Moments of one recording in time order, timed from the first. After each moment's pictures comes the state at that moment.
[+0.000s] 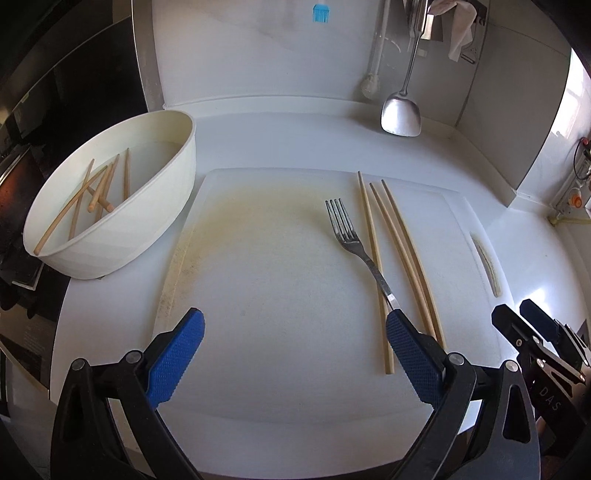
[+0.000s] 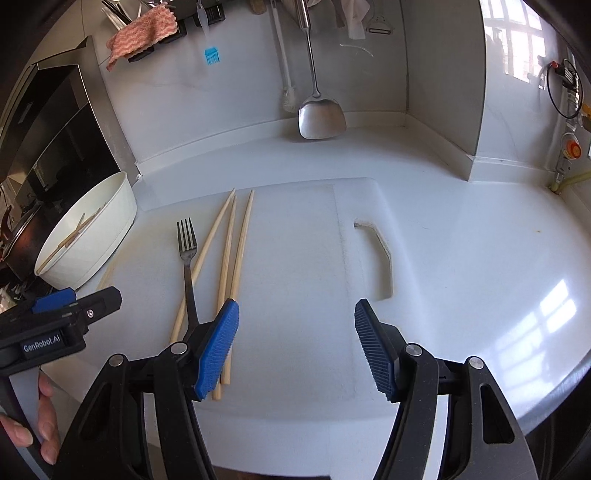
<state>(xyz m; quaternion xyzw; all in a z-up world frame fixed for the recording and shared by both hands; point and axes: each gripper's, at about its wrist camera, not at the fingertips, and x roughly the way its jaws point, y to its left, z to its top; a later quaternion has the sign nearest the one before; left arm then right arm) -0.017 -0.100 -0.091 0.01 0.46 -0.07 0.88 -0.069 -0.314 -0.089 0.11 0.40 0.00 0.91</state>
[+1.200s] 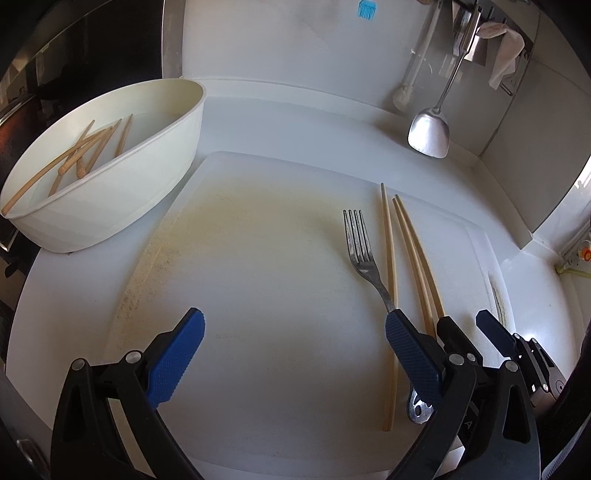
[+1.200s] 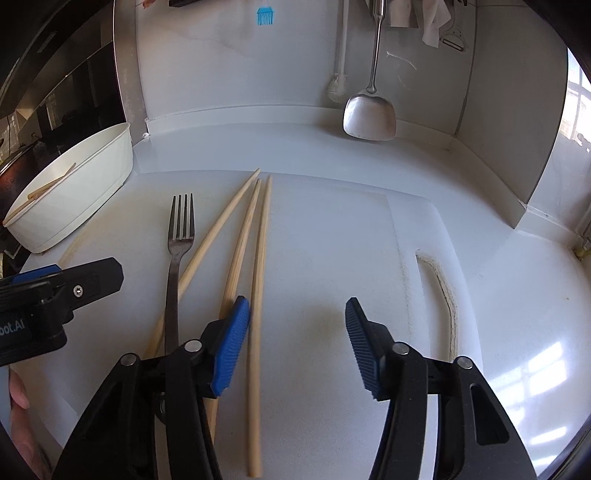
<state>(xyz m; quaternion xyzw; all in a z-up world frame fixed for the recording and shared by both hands) 0.012 -0.102 -0.116 -0.07 0.46 -0.04 0.88 -0.012 -0.272 -0.124 0.00 0.40 0.02 0.92</state>
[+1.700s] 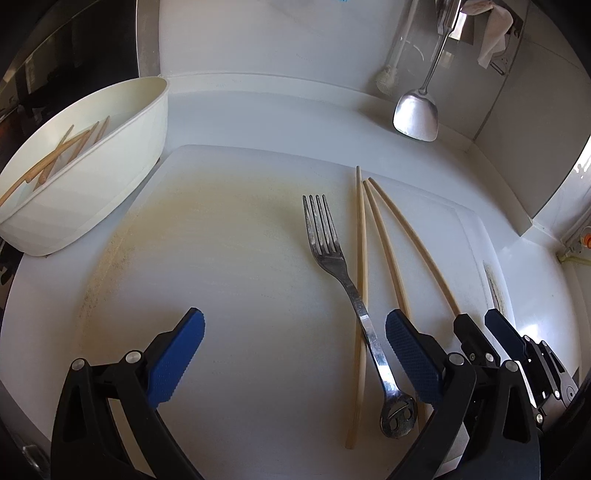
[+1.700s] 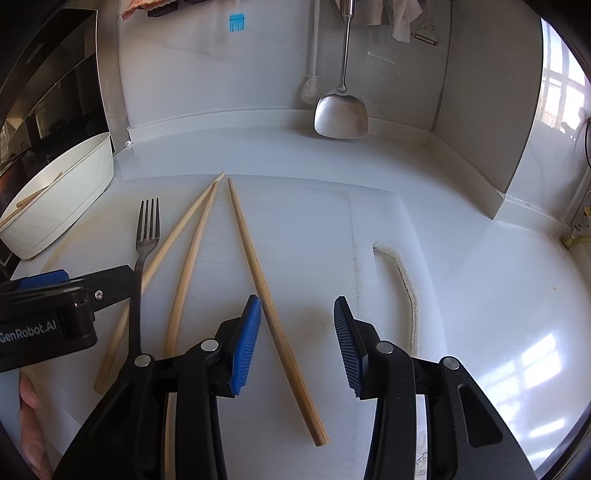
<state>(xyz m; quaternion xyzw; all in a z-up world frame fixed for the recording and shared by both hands) 0.018 -0.137 -0.129 -0.05 0.47 -0.05 0.88 -0.021 -0.300 -0.125 0.01 0.40 0.00 0.92</state>
